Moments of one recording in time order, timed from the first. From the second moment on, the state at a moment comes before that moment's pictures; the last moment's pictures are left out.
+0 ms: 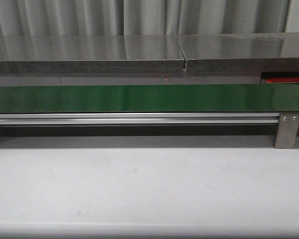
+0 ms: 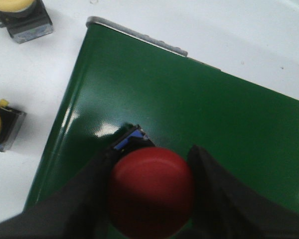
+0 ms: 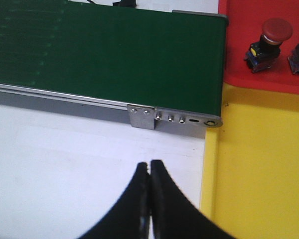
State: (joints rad) left arm 0.28 1.94 -1.64 -0.30 0.91 0.19; right arm -0.17 0.96 -0.77 0.40 0.65 -0.44
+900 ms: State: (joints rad) left arm 0.28 1.92 -1.68 -0.31 0.93 0.20; right arm -0.17 0.96 -0.77 0.40 0.65 -0.44
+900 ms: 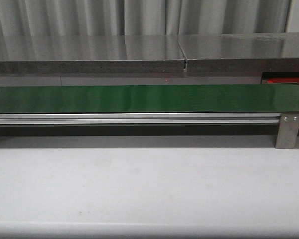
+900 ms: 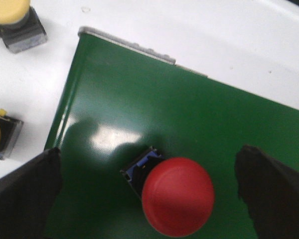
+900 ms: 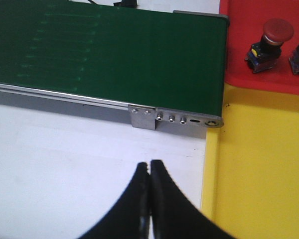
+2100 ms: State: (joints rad) left arm 0.60 1.99 -1.53 -0.16 0.75 0.26; right arm -0.17 0.96 -0.77 0.40 0.65 -0.44
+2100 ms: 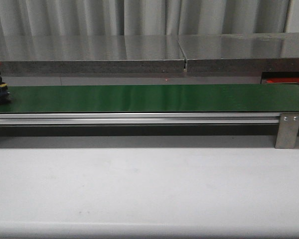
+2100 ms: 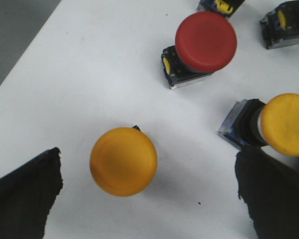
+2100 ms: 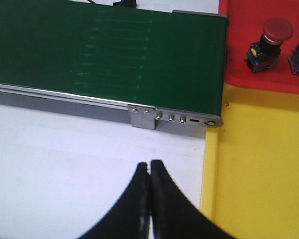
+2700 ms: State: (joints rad) left arm 0.61 2.11 -1.53 -0.16 0.66 0.26; right arm -0.17 0.96 -0.77 0.40 0.65 -0.44
